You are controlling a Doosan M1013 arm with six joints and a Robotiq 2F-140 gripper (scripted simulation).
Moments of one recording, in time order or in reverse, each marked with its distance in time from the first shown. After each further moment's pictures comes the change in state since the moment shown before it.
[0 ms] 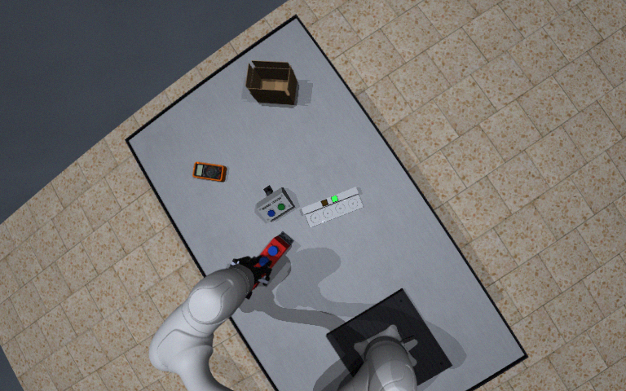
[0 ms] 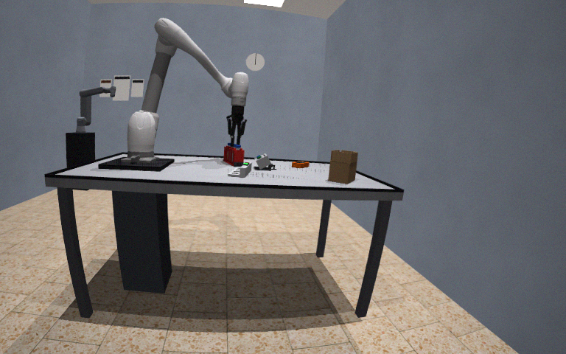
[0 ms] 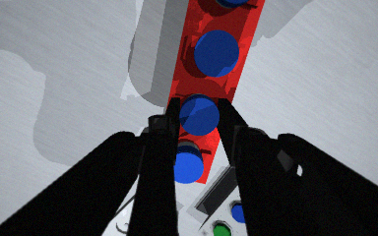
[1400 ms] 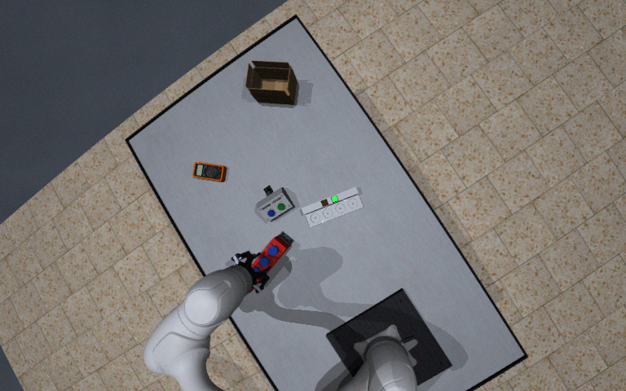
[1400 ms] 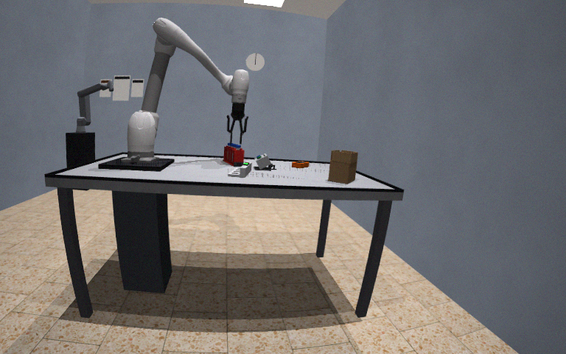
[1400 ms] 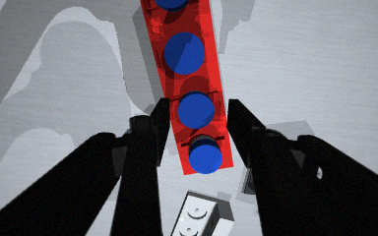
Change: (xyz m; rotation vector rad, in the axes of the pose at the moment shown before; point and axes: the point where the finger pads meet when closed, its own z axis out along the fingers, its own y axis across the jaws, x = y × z) arm -0.001 0.002 -0.017 -0.004 0.005 0.436
